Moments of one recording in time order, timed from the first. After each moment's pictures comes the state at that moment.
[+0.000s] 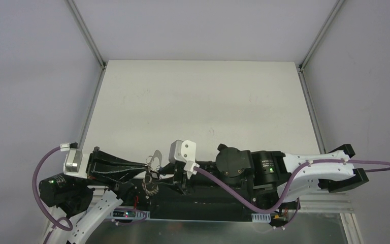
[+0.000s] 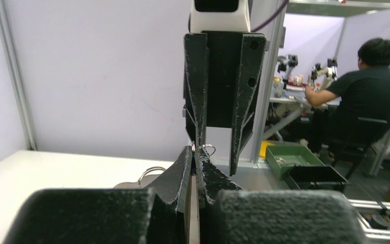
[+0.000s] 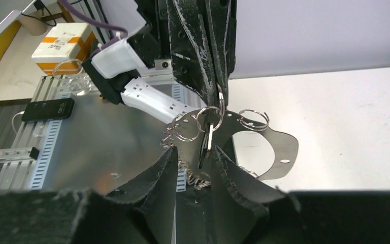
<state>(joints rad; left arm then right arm) -0.61 0.10 0.71 0.16 0.71 -0.64 1.72 1.29 1.53 -0.37 0.19 0.06</state>
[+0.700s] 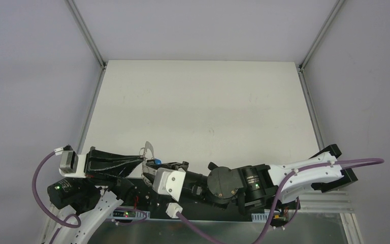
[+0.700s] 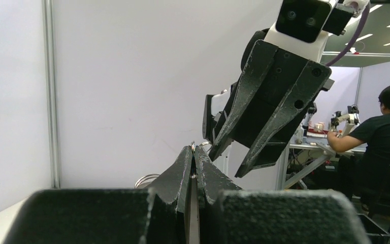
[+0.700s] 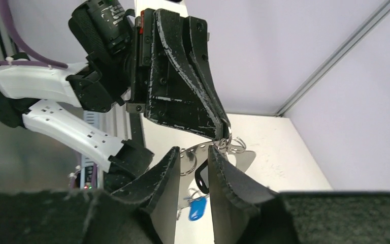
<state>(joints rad) -0.61 0.02 0.54 0.42 0.52 -0.68 1.86 1.39 1.57 -0.16 0.52 -0.38</state>
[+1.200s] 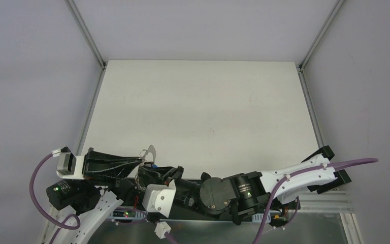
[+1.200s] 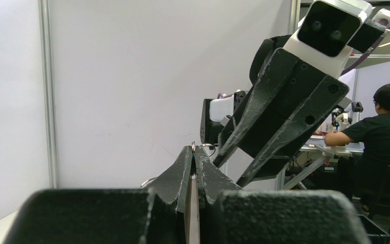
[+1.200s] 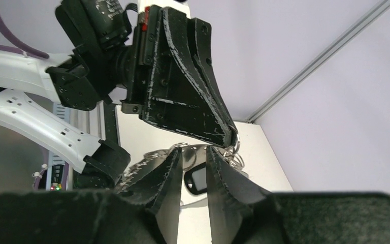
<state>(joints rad) -0.61 0.02 0.54 0.45 0.52 -0.68 1.90 1.46 1.58 -0.08 0.62 -0.57</state>
